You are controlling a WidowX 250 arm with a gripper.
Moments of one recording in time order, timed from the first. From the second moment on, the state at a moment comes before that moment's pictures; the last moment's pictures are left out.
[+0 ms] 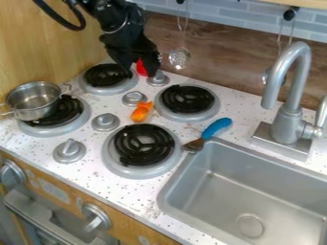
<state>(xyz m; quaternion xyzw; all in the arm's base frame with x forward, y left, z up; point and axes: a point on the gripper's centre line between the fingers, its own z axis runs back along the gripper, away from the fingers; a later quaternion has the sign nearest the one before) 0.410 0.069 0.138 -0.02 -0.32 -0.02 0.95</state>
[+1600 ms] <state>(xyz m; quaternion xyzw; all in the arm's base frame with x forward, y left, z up) 0.323 0.242 0.104 0.11 -0.22 0.10 0.96</state>
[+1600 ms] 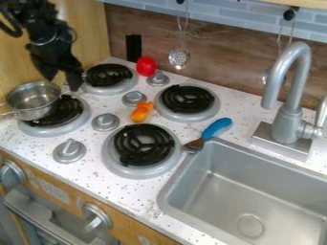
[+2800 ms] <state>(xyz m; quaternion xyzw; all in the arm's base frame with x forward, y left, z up) 0.327 0.264 0.045 0.09 -0.20 0.07 0.97</state>
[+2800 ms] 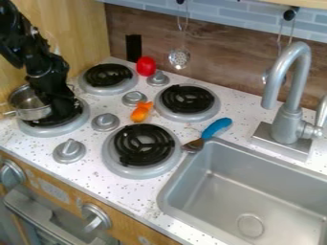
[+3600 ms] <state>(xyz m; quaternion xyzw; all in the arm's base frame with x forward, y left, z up) 0.319 0.234 0.107 0.12 -0.25 0.07 0.96</state>
